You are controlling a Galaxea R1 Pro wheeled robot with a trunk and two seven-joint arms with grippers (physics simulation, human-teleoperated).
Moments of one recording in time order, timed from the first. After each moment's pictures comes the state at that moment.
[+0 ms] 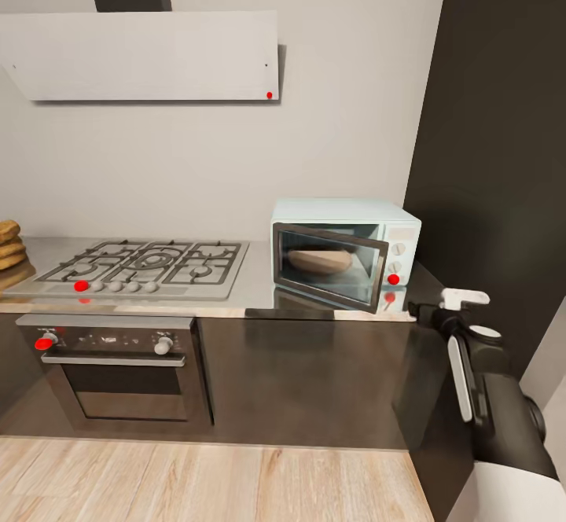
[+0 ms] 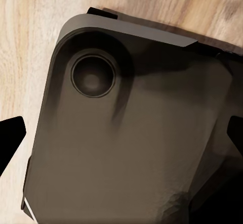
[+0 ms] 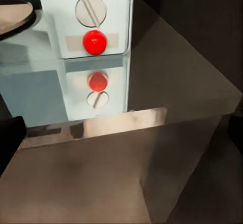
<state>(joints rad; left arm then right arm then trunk) 0.00 -0.02 -0.01 -0.07 0.29 -0.05 0.00 -0.55 -0.04 -0.24 -1.51 0.13 0.75 0.03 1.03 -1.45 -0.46</state>
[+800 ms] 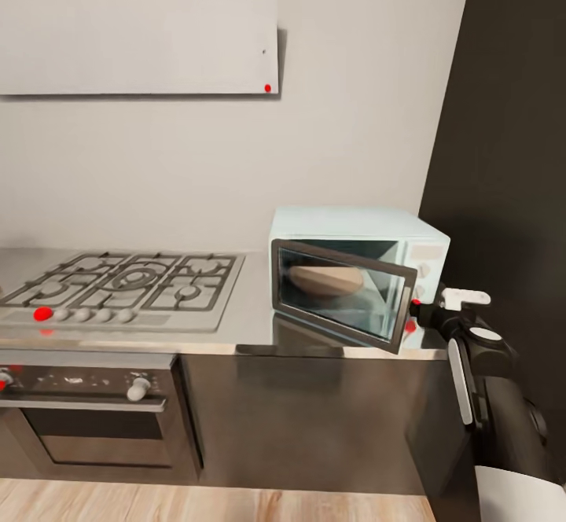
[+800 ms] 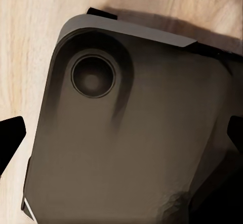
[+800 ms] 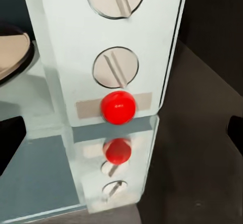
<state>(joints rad) 0.00 -0.02 -0.01 -0.07 0.29 -0.05 0.00 -0.54 -0.04 -0.24 -1.53 0.12 0.72 0.02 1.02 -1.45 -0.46</state>
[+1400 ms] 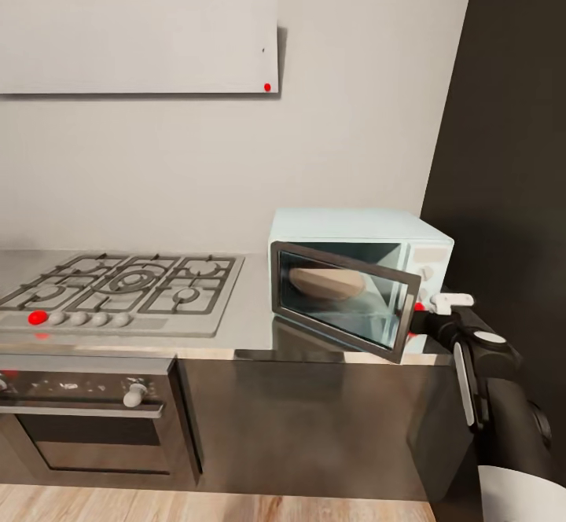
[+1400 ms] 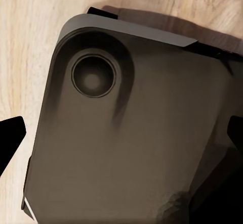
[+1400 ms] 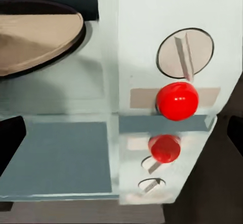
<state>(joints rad) 0.00 -0.02 -0.01 -0.07 0.29 -0.04 0.00 -0.54 -0.04 -0.29 -1.49 0.23 0.72 0.32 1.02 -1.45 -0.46</state>
